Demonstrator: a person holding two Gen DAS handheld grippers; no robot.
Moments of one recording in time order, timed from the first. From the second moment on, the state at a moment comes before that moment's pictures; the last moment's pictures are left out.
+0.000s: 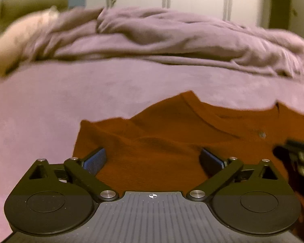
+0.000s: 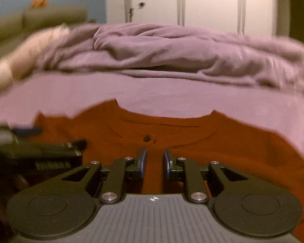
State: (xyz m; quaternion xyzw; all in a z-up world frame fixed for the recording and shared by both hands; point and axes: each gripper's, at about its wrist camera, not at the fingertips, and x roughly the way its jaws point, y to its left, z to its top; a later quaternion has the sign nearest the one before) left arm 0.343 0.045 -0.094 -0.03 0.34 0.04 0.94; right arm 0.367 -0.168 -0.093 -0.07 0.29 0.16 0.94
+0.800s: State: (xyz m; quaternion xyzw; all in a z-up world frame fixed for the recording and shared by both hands) left arm 0.249 0.087 -0.078 0.01 0.38 0.09 0.92; right arm 0.309 -0.297 -0.081 -0.10 0.36 0.04 0.93
